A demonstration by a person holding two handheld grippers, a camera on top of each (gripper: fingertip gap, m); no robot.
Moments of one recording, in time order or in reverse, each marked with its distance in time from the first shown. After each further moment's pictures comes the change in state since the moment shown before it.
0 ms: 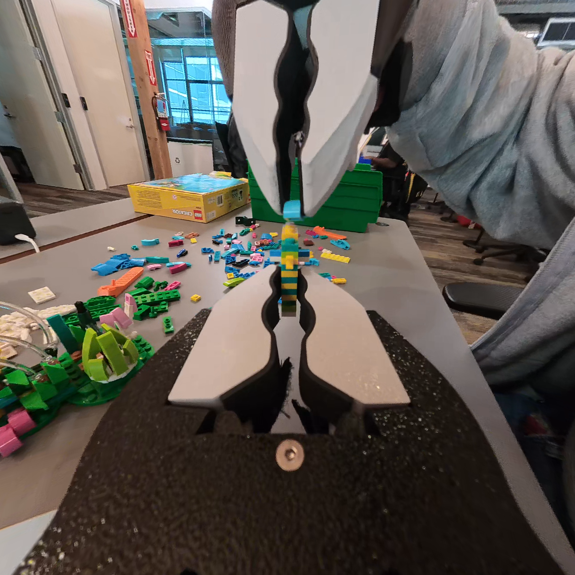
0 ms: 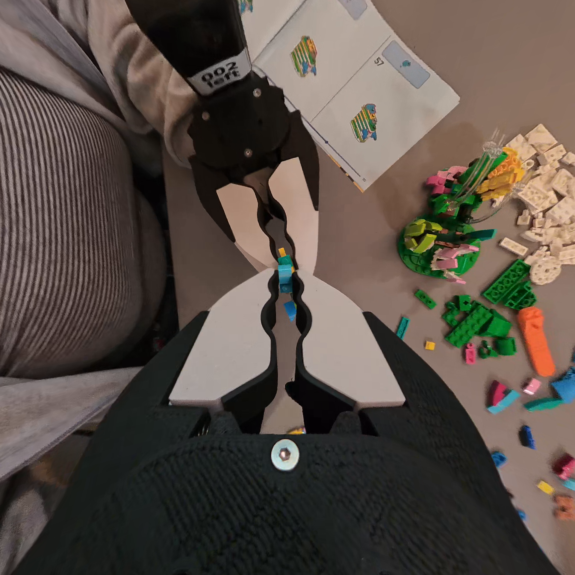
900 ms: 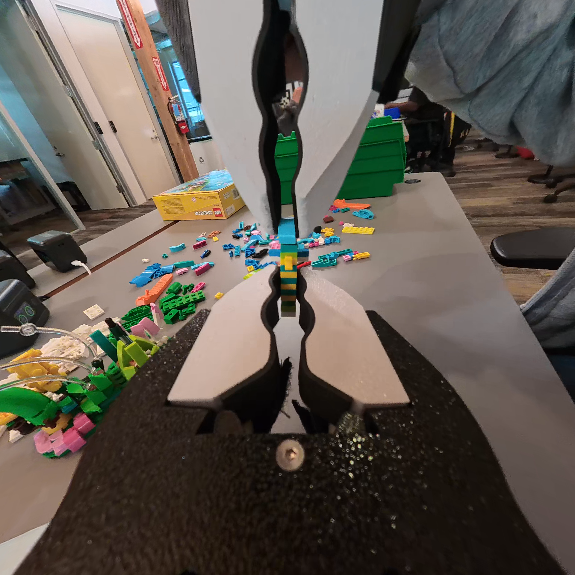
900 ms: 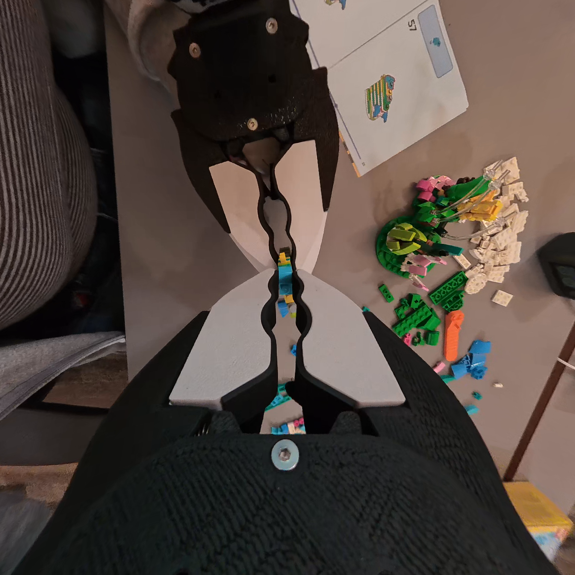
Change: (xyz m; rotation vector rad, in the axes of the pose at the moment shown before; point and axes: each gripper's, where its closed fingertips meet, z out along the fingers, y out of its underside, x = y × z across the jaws) left arm 0.003 0.008 0.002 -0.078 -0.061 0.221; right arm -0.008 0.009 0.013 -0.200 0.155 -0.272
